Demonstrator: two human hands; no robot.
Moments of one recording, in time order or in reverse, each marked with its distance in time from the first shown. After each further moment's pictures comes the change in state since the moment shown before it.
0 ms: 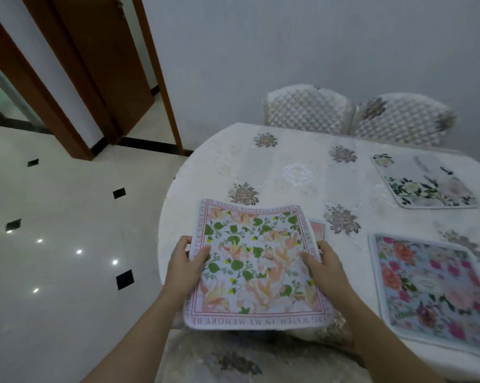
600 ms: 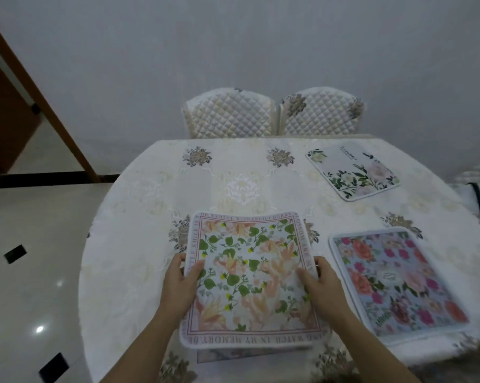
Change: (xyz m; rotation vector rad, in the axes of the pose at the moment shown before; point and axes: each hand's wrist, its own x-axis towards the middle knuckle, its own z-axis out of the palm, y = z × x) left_hand 0.155 0.013 0.092 0.040 -0.274 0.048; right_hand 0.062 0.016 -0.024 -0.007 0.347 0.117
